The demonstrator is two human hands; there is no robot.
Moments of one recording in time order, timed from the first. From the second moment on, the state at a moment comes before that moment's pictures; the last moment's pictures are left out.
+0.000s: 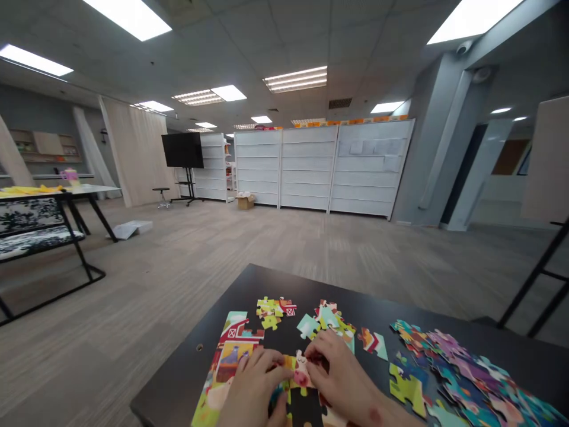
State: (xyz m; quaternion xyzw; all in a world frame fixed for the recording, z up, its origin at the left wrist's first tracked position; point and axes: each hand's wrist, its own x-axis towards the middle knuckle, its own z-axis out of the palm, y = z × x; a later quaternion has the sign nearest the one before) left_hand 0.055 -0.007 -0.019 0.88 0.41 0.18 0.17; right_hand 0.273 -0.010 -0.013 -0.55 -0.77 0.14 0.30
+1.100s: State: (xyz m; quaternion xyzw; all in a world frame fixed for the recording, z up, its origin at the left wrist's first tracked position) left_hand -0.011 -0.010 0.011 0.81 0.52 0.12 0.24; right_hand 0.279 -0.017 0.012 -0.39 -0.88 0.17 0.22
